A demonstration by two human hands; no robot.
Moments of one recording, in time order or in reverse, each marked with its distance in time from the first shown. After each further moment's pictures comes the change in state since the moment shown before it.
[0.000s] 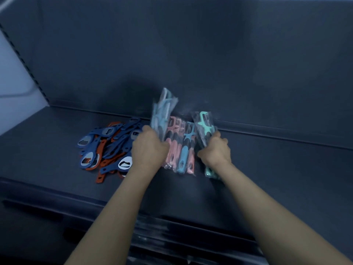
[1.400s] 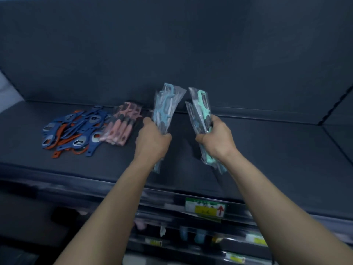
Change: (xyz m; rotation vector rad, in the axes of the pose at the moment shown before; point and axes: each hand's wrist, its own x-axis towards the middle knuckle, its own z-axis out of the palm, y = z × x) left_hand -0.119 0.134 0.046 -0.234 -0.123 -0.012; right_hand -0.050 0.140 -0.132 0.456 0.012 -0.254
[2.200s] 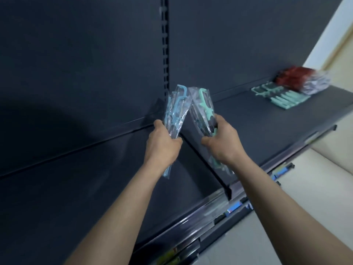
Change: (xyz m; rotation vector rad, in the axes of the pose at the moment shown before) left_hand -0.088 0.245 0.254 -0.117 -0.574 0.448; right_hand -0.059 0.141 -0.300 -0.239 0.602 0.251
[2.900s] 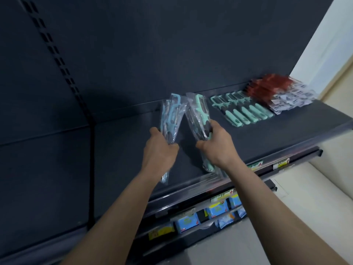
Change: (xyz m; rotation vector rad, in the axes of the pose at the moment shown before) left_hand 0.025 0.154 0.238 0.002 0.082 -0.163; right_hand 0.122 0.186 -0.182 0.086 -0.197 -0.027
